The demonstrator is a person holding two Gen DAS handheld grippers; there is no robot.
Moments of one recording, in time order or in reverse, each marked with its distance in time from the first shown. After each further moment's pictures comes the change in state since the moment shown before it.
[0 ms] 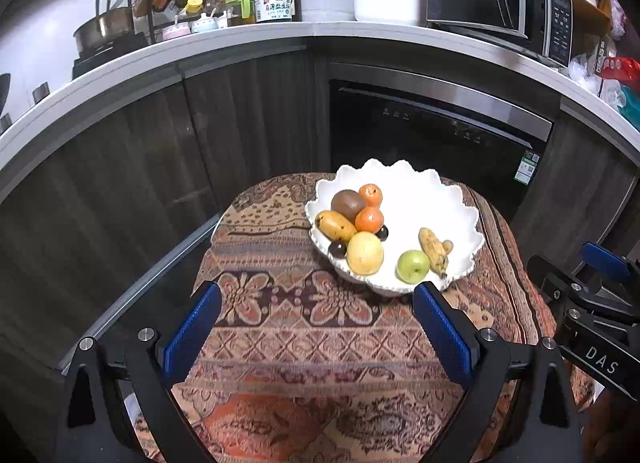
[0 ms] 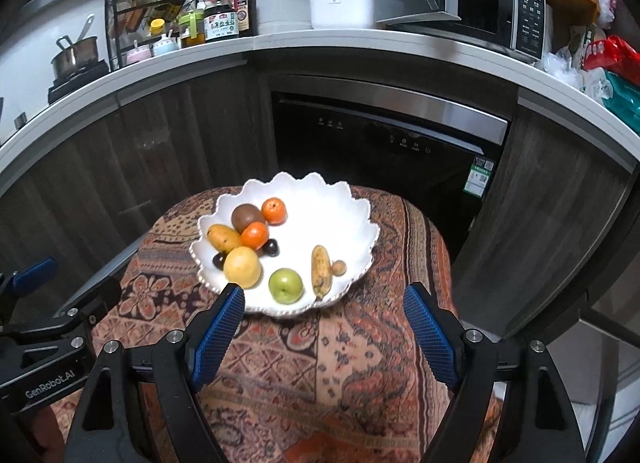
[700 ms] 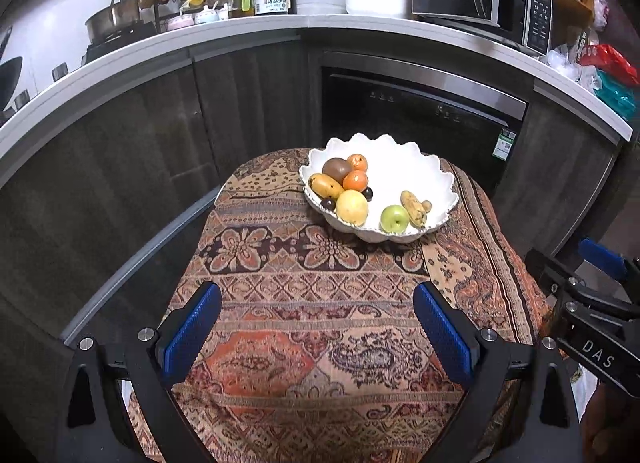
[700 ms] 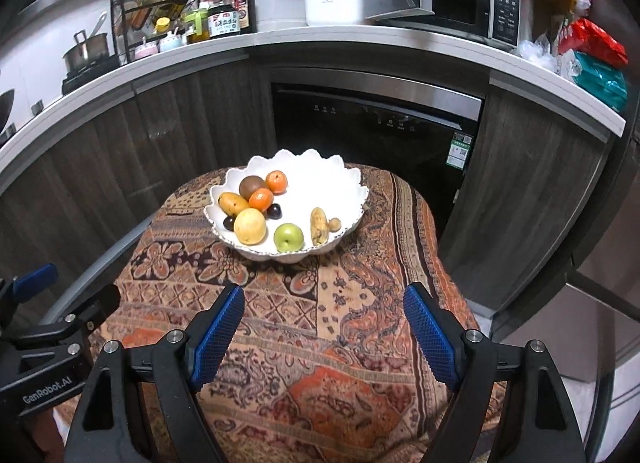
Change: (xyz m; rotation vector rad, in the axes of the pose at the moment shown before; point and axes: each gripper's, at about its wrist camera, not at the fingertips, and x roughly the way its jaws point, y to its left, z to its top) left arm -0.054 -0.001 -0.052 0.004 0.035 -0.033; right arm -0.058 -0.001 -0.052 0.005 0.000 -0.025
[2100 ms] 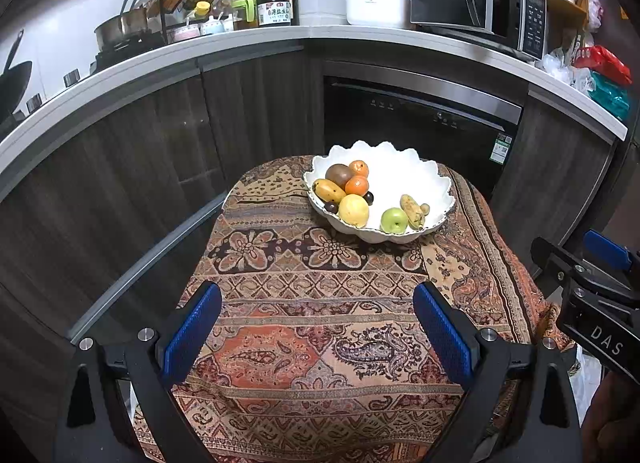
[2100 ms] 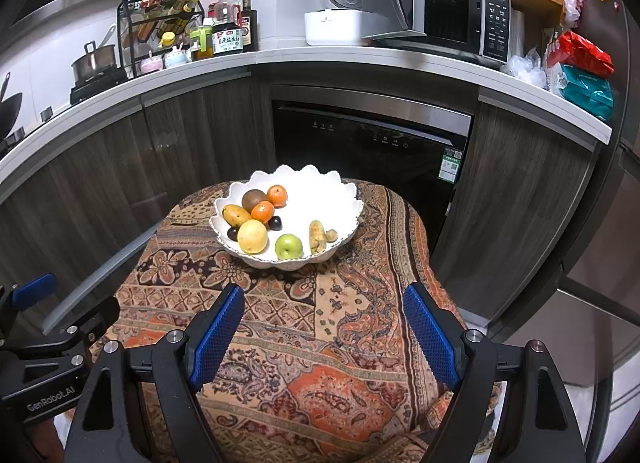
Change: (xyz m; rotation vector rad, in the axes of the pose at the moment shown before) left arm -0.021 -0.002 -0.007 0.004 -0.039 0.019; right arm -0.024 -0.002 -0.003 0.007 -0.049 -0.001
